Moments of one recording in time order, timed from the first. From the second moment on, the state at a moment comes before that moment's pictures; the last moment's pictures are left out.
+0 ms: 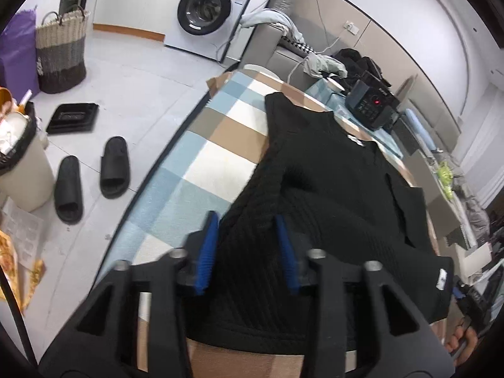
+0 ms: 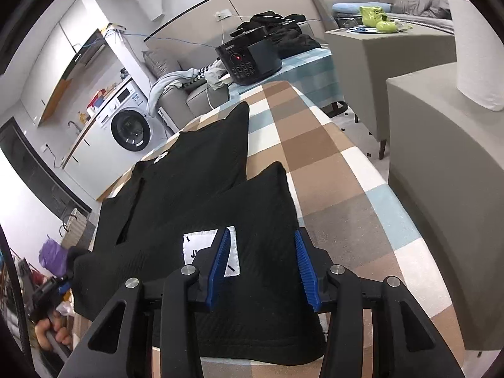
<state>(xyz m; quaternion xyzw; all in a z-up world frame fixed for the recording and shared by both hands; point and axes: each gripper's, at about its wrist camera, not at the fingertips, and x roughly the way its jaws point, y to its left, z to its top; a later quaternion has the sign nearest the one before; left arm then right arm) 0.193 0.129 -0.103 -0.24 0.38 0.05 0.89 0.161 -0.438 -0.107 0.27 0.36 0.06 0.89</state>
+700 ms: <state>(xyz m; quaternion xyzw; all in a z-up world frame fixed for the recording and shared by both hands) 0.050 0.128 -0.023 -0.28 0.26 0.00 0.92 0.070 -0.452 -0.050 0.31 0.19 0.14 0.92</state>
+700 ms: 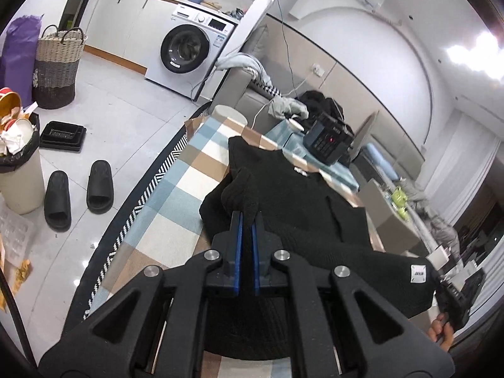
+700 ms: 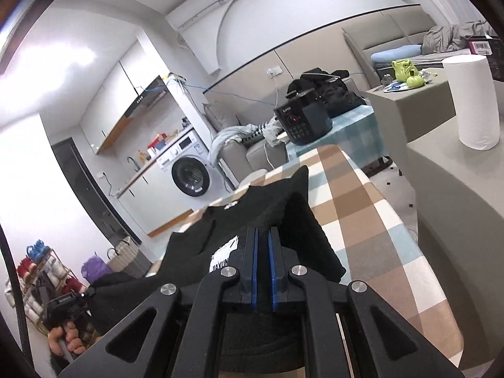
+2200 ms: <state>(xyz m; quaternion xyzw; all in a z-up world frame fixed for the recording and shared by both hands) 0.198 0.112 -0.130 -0.25 0.41 0.02 0.88 0.194 -0.418 -0.129 0.25 0.41 0.05 0.88</state>
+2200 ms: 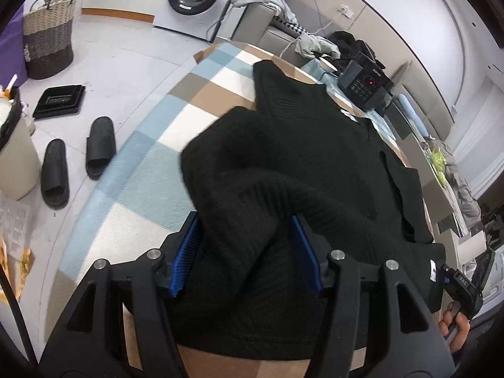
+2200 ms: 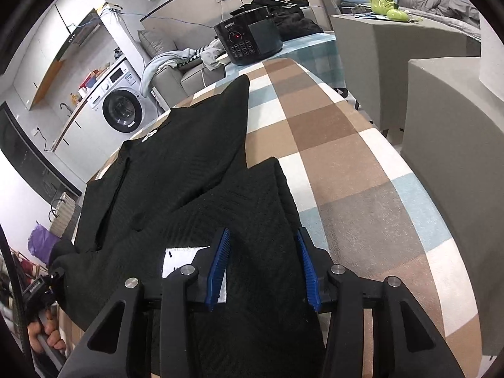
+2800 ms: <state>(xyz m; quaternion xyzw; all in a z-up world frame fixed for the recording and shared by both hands) 0.186 0.083 -0.132 -0.20 0.43 0.01 0.88 0.170 -0.411 -0.129 0.22 0.42 0.06 0.88</state>
